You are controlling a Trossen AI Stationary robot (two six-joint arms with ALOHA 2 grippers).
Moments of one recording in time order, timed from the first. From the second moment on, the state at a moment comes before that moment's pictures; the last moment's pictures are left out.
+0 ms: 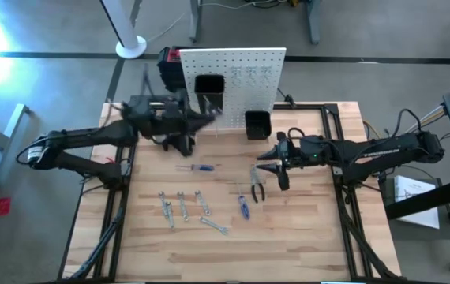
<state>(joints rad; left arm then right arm) 0.25 1.13 1.01 0.31 0.15 0.04 0.03 1.07 0.70 0.03 0.06 0.13</state>
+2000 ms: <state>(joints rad) 0.53 1.29 1.02 0.52 0.10 -0.56 0.04 1.12 0.60 0.03 0.16 0.27</state>
